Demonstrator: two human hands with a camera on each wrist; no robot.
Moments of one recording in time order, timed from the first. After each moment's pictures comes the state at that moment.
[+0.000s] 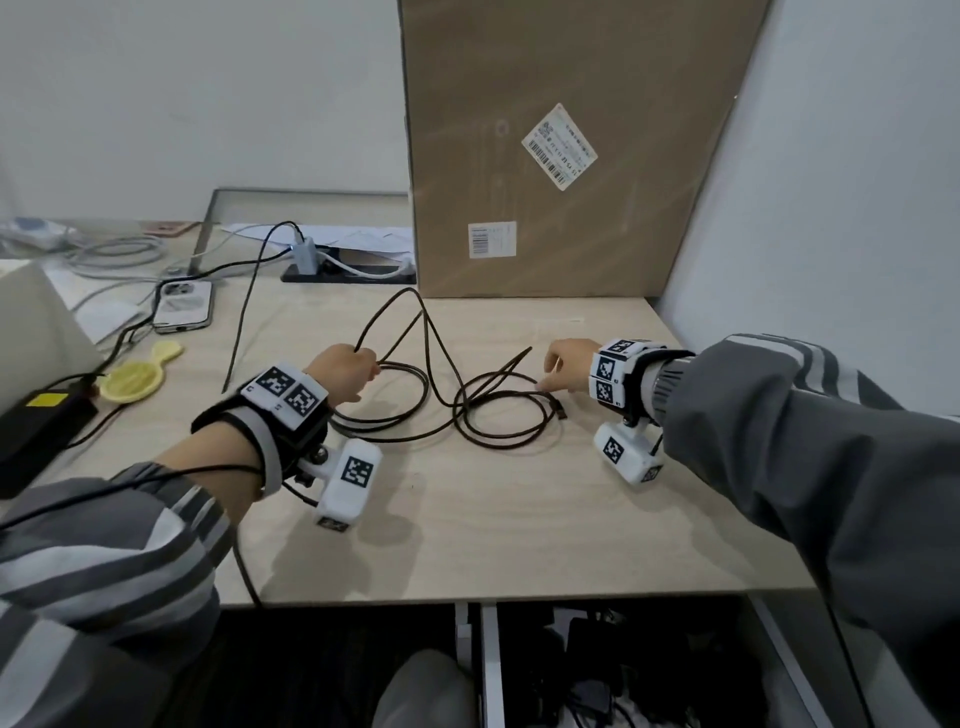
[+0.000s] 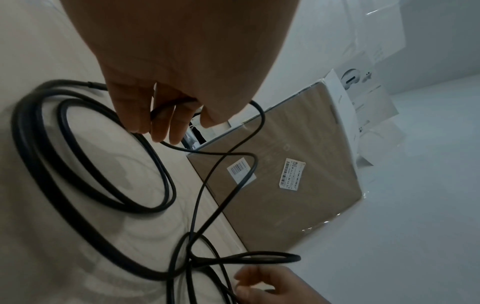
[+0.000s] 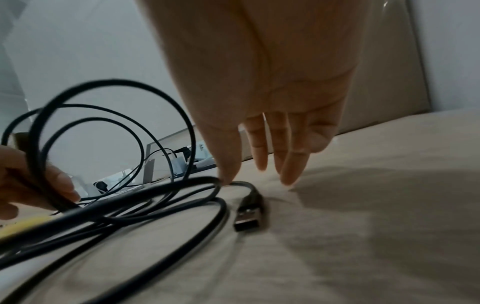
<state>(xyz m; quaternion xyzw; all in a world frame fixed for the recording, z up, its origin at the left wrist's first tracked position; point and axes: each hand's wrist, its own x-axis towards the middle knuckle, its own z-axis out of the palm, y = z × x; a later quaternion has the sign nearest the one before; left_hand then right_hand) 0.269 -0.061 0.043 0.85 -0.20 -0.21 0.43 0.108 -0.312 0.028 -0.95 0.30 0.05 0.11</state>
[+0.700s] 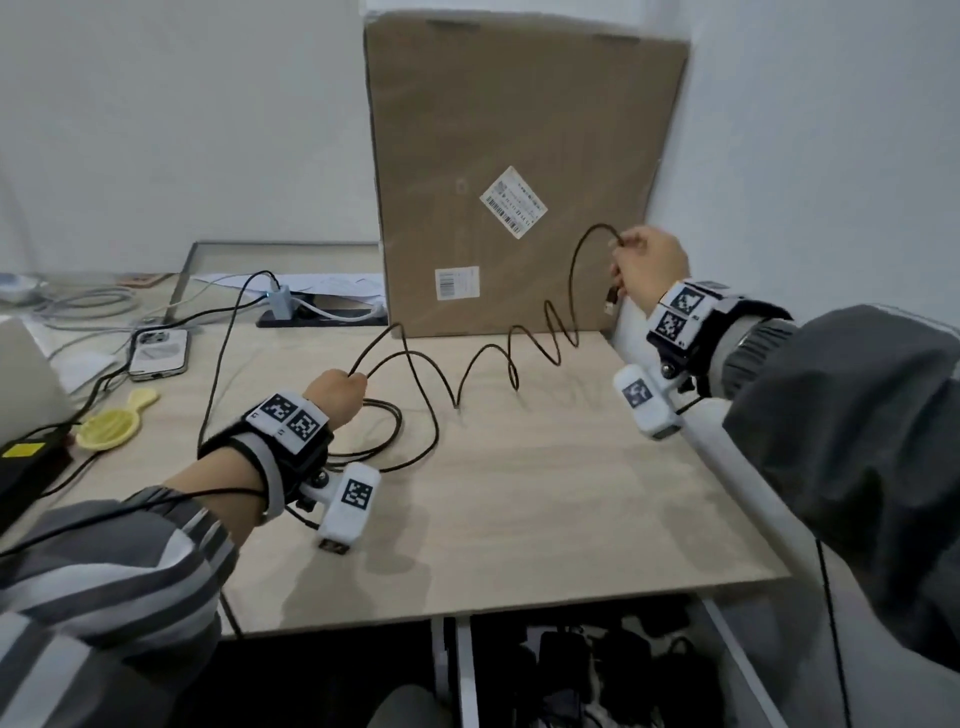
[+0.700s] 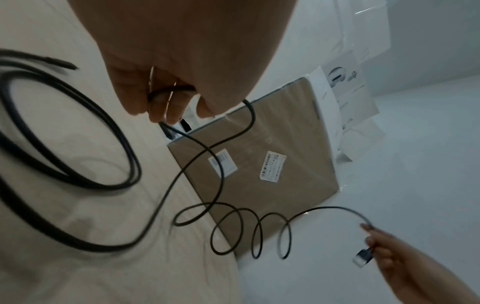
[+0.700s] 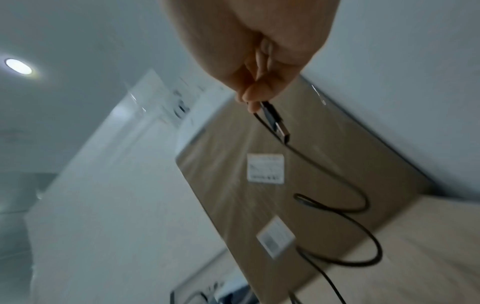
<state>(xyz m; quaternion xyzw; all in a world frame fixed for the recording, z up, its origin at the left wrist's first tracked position) 0.243 -0.068 0.068 0.87 -0.22 -0.17 0.41 0.031 -0.332 0.165 -0.73 0.38 -0.46 0.32</state>
